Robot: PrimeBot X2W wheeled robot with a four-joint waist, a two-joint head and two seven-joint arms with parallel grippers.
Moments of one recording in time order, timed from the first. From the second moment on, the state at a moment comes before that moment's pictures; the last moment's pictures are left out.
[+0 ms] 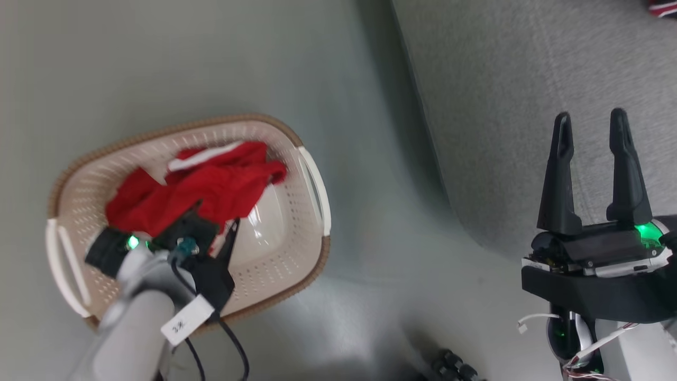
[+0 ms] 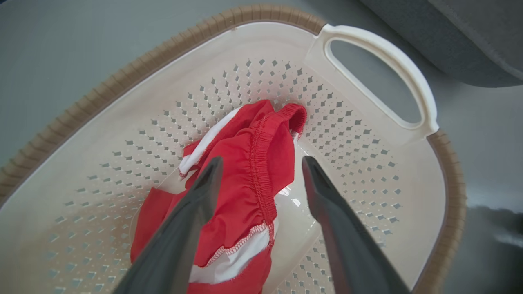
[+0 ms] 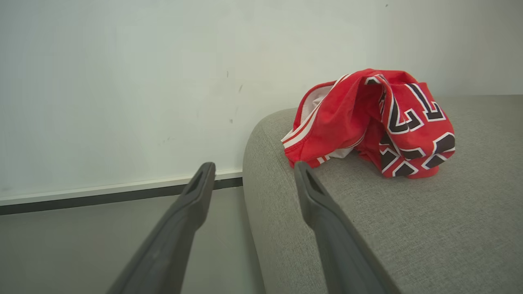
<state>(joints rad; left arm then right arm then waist) -0.51 0.23 -0.40 0.57 -0.08 -0.09 0.00 -0.26 -0.10 0.18 -0.27 0.24 -0.12 -0.26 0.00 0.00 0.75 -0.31</state>
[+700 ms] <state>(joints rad) -0.77 0.22 -0.46 0.72 0.01 -0.10 0.00 -0.30 -0.06 0.19 -0.28 0.22 -0.11 -0.26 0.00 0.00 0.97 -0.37</state>
